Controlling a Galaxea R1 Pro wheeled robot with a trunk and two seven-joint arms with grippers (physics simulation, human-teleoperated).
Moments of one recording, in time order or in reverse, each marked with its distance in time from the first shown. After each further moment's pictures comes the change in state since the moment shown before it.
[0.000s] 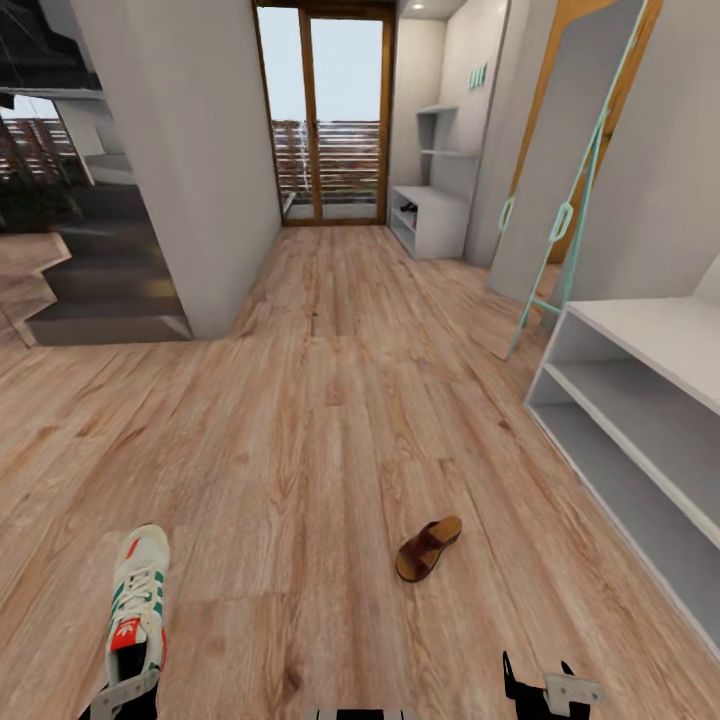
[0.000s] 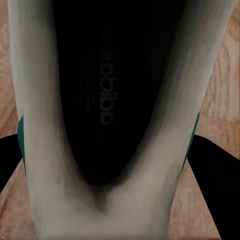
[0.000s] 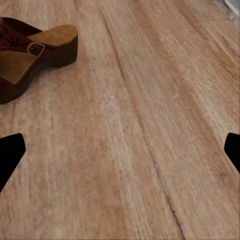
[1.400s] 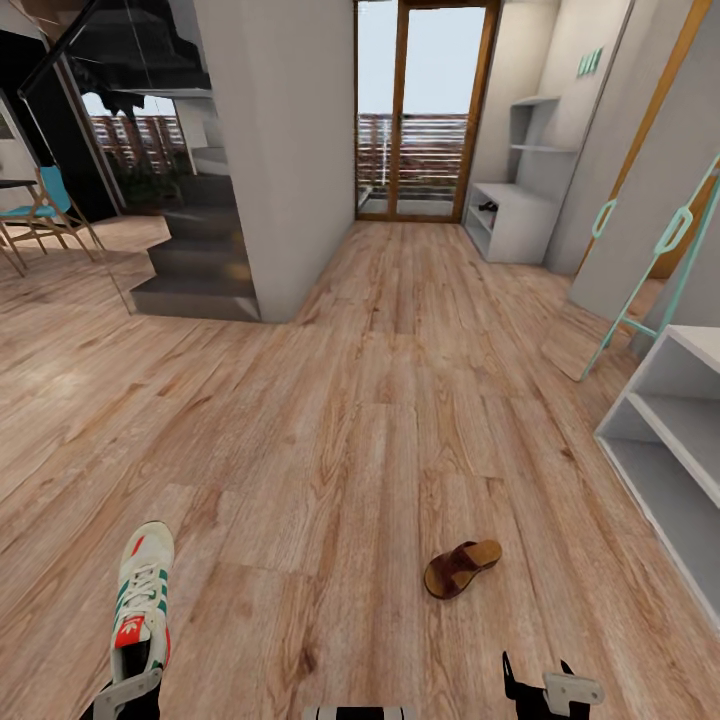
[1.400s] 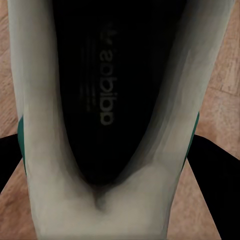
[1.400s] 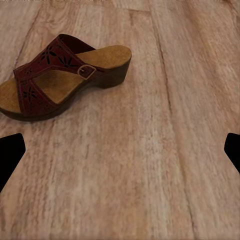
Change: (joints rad) left arm 0.000 -0.002 -0.003 -0.002 -0.012 -0.008 -0.012; right arm 0.000 -0.003 0.006 -0.002 0.003 0.001 0.004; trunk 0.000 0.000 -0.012
